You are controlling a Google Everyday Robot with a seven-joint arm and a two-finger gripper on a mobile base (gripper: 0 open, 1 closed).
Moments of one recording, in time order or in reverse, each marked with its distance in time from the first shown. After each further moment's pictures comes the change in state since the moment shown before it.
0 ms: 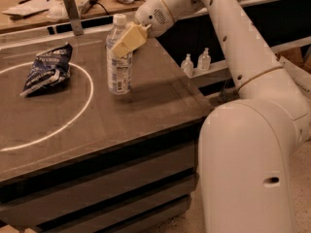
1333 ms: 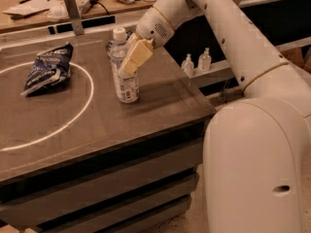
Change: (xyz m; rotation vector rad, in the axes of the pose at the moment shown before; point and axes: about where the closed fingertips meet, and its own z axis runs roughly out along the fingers) arm 0.036 -0.006 0.014 0.028 0.151 -0.095
